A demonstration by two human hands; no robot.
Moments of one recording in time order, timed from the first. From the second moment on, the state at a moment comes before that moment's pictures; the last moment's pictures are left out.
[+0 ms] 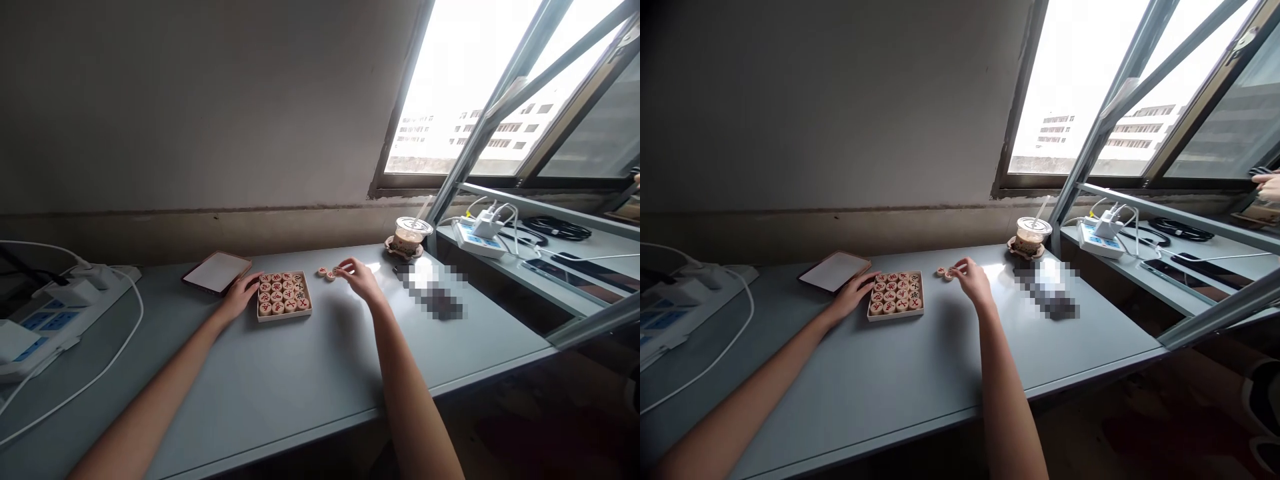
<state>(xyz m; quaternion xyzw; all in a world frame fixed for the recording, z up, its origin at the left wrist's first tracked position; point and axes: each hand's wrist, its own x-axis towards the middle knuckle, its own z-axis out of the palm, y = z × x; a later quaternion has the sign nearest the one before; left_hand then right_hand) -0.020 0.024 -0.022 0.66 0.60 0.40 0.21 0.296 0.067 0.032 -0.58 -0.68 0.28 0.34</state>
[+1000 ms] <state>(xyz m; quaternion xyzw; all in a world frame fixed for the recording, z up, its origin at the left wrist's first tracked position) -0.016 0.020 -0.017 0.65 0.58 0.42 0.23 0.258 0.038 0.050 -0.36 -0.87 0.30 0.18</state>
